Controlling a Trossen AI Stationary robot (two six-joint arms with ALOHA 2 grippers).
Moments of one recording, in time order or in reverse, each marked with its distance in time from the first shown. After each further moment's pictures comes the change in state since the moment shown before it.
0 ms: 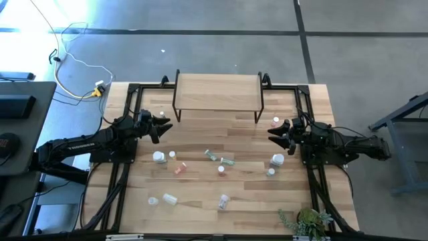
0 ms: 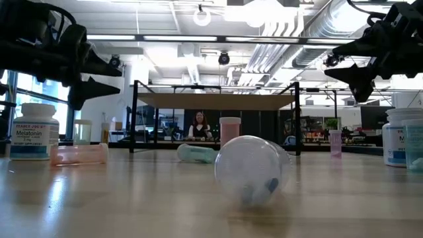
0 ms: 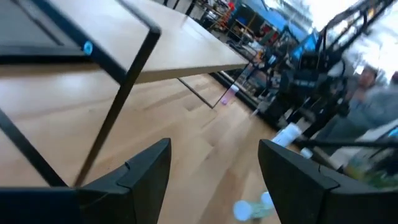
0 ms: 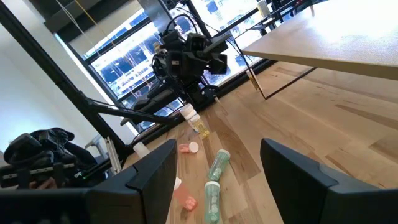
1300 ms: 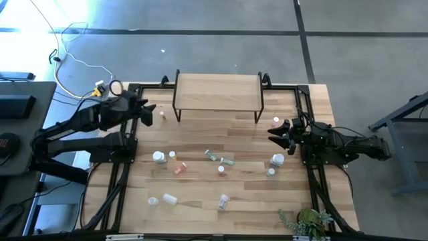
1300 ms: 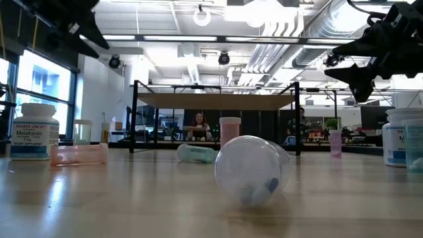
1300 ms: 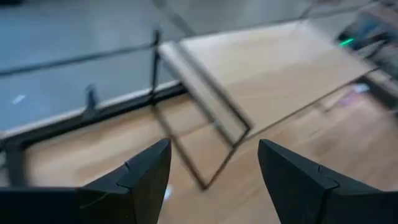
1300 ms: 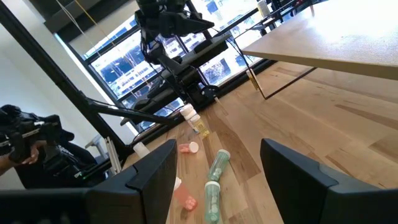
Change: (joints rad) left arm 0.000 0.289 0.715 -0.876 -0.410 0.077; right arm 0.000 0.000 0.000 0.000 0.000 0.000
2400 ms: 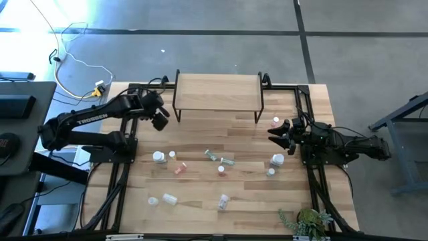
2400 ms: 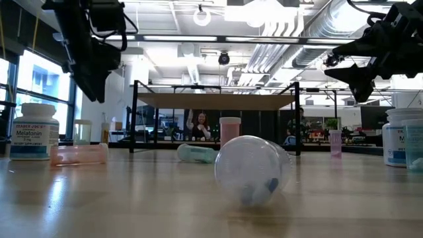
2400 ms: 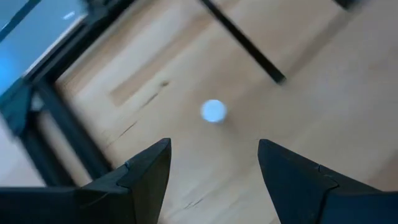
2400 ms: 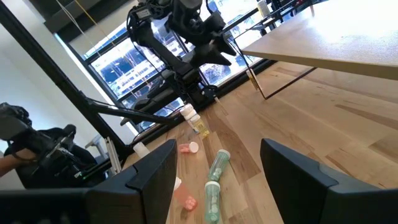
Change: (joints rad) left arm 0.192 0.495 0.049 -0.154 0.170 0.302; right arm 0.000 0.000 0.000 0.000 0.000 0.000
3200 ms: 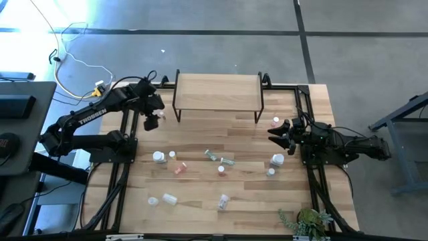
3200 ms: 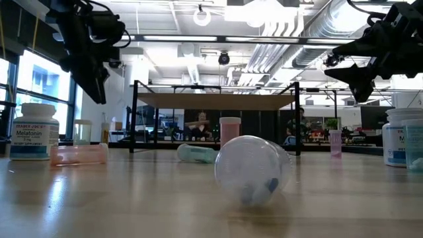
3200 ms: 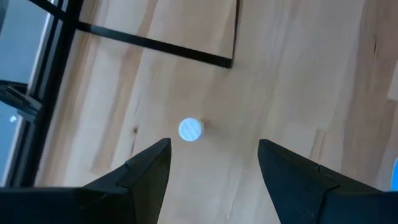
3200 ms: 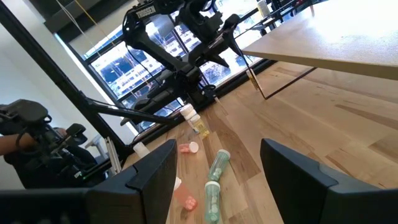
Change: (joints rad) left arm 0.263 0.000 0.000 0.042 0.366 0.759; right arm 0.000 0.000 0.000 0.000 0.000 0.000
